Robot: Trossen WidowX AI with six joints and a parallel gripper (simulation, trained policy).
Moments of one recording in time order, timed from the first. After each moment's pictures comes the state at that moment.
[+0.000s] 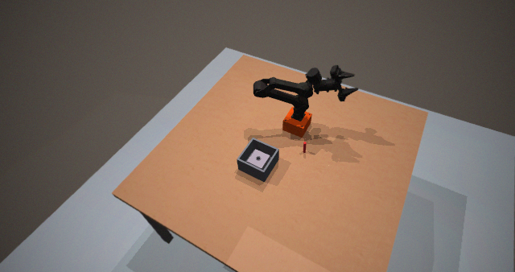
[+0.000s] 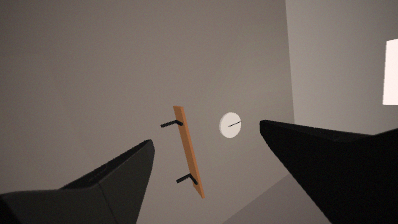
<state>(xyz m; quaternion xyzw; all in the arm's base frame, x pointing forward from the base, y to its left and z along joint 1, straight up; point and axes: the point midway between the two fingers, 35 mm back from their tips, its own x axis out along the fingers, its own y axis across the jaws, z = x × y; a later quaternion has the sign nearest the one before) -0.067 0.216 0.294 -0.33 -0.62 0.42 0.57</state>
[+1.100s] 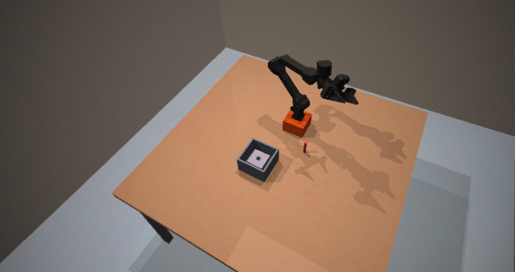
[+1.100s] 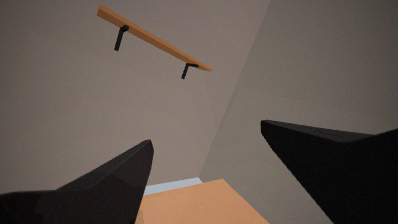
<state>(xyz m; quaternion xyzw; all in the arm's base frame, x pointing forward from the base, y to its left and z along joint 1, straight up) 0.110 0.252 0.358 -0.19 -0.19 0.46 0.85</state>
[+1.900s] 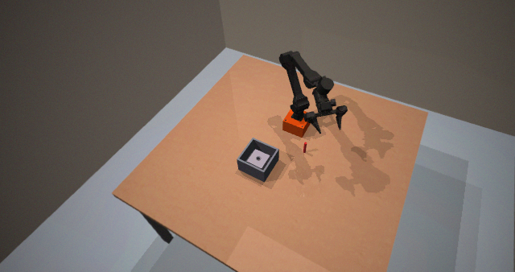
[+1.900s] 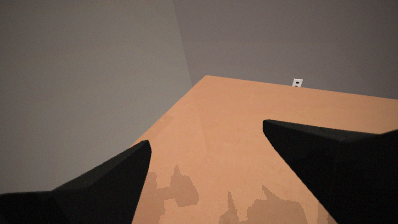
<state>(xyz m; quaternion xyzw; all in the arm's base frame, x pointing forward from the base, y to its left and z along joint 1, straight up) 0.192 0.223 0.259 -0.04 0.18 0.35 0.92</state>
